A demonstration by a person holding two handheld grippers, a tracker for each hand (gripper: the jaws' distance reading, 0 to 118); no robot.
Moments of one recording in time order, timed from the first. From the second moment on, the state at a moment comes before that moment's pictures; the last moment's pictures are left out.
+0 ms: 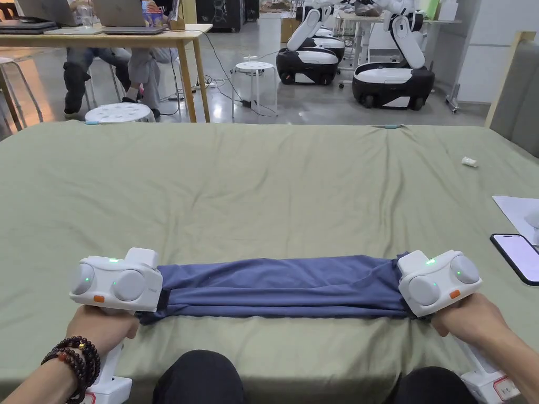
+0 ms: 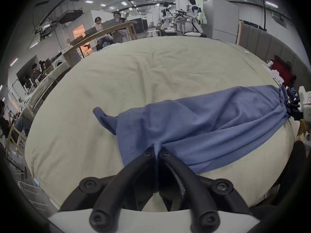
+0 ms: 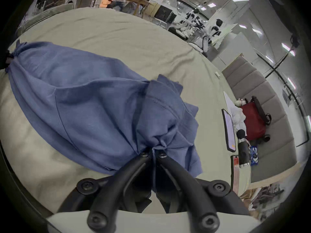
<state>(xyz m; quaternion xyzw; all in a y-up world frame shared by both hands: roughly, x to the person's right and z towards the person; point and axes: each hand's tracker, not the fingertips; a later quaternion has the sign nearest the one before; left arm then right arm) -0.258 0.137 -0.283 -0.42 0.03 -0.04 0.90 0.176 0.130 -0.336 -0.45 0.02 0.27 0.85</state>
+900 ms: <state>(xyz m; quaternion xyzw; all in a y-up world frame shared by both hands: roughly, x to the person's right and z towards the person) -0.281 0.196 -0.263 -0.35 0.02 0.03 0.94 0.157 0.207 -0.319 -0.34 0.05 0.14 0.93</state>
